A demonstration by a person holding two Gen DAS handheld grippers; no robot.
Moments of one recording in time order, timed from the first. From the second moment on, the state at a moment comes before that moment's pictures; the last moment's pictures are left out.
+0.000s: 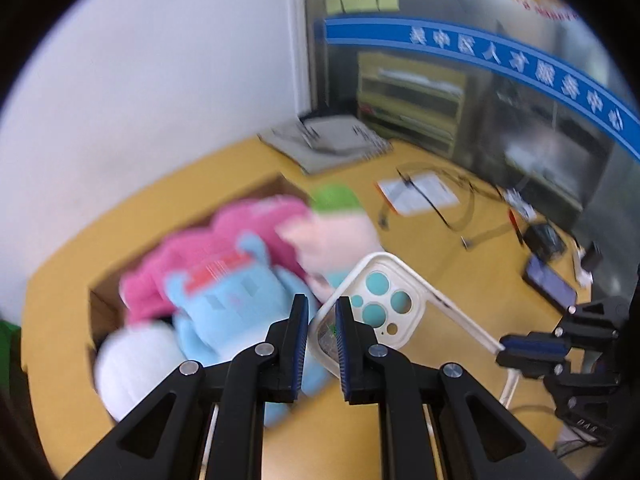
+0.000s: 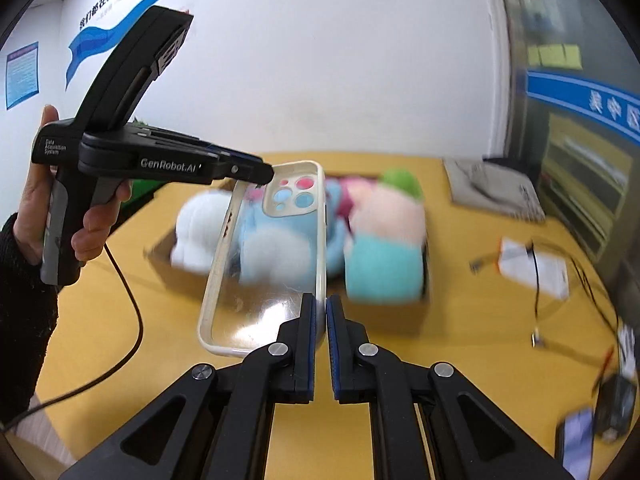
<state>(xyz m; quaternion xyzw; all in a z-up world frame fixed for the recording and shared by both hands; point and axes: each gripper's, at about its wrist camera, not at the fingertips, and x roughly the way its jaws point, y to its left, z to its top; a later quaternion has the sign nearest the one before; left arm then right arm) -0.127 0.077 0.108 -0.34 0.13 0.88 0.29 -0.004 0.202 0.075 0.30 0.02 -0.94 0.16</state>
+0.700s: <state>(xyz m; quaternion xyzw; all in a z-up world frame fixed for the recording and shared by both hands) -0.360 0.046 0.016 -0.44 0.09 0.87 0.22 -0.259 0.152 0.029 0.38 0.00 -0.91 0.15</state>
